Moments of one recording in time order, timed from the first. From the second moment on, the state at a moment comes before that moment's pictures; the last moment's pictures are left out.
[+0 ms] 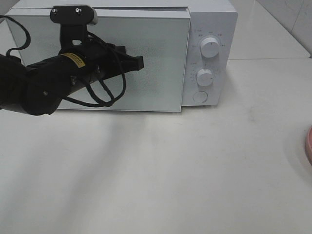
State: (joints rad) left arm -0.62 1.89 -0.93 -0.26 -0.63 0.01; right arm 0.07 0.00 -0.50 -0.02 1.00 0.03
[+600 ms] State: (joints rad) left arm -0.64 2.00 -1.11 -0.23 -0.49 0.02; right arm 0.07 0.00 -0.50 -0.02 1.00 0.03
